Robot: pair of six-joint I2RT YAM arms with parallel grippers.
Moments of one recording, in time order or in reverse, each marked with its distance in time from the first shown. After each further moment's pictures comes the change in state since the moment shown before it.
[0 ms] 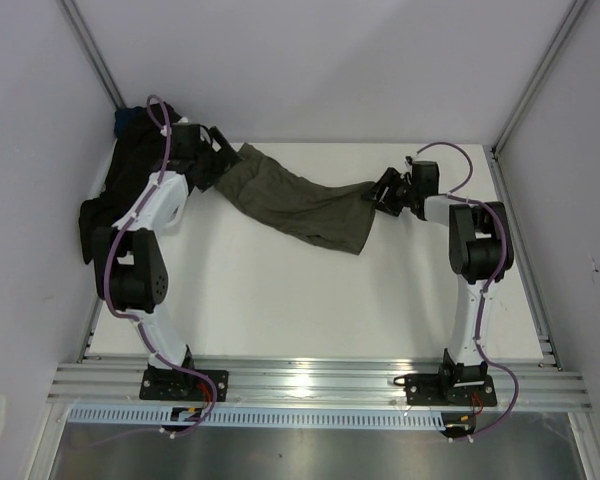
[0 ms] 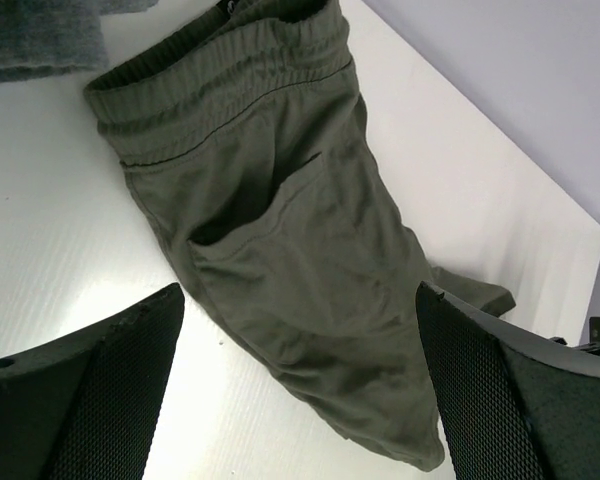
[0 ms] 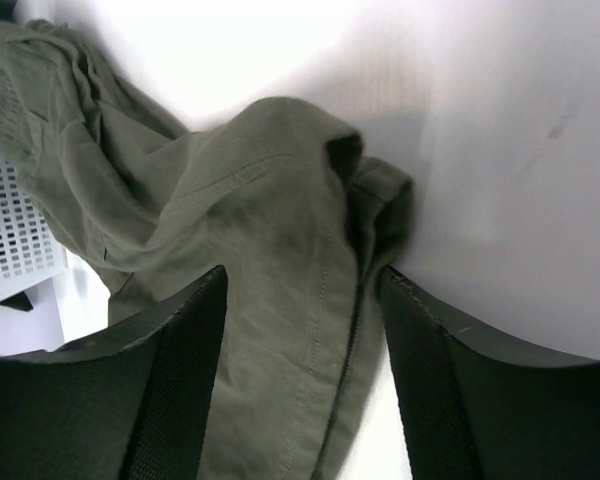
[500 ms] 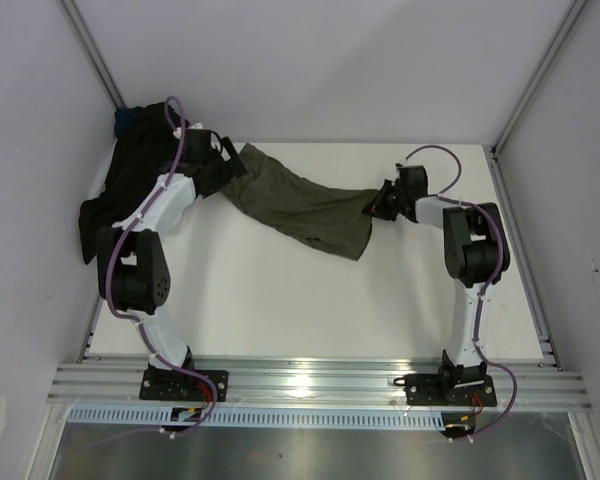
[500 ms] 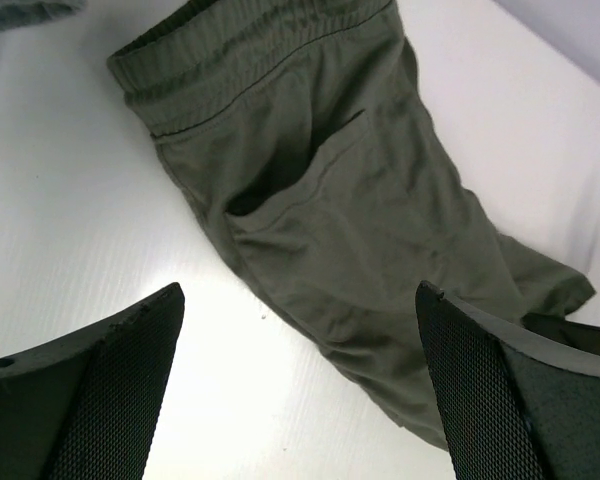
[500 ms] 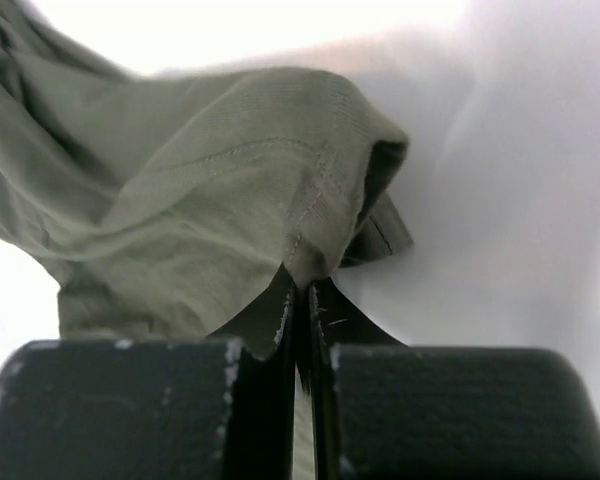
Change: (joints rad) left arm -0.041 -0.007 -0.030 -0.045 -0.054 0.112; right arm 0.066 -0.002 0.005 -0.090 0.126 -0.030
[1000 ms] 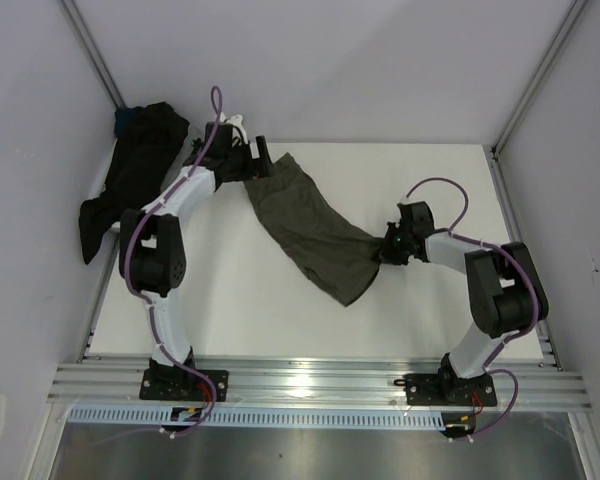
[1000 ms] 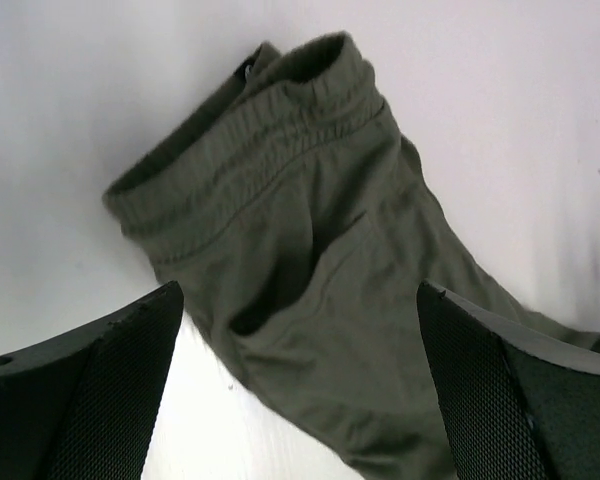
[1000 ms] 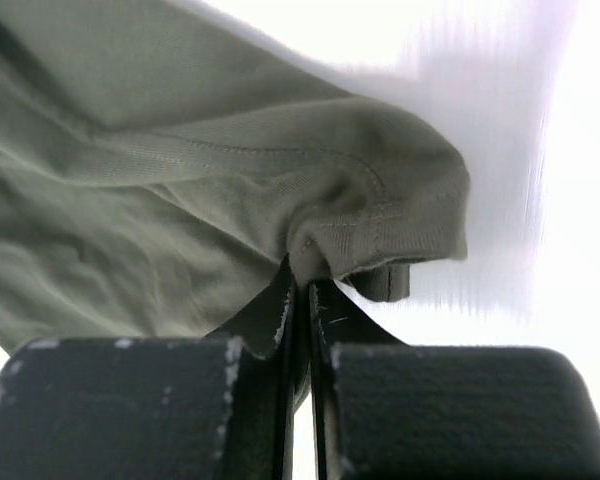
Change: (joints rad) left arm -0.076 0.152 0.121 0.092 0.177 0.286; right arm 0.081 -0.447 -0.489 -0.177 0.140 -0.083
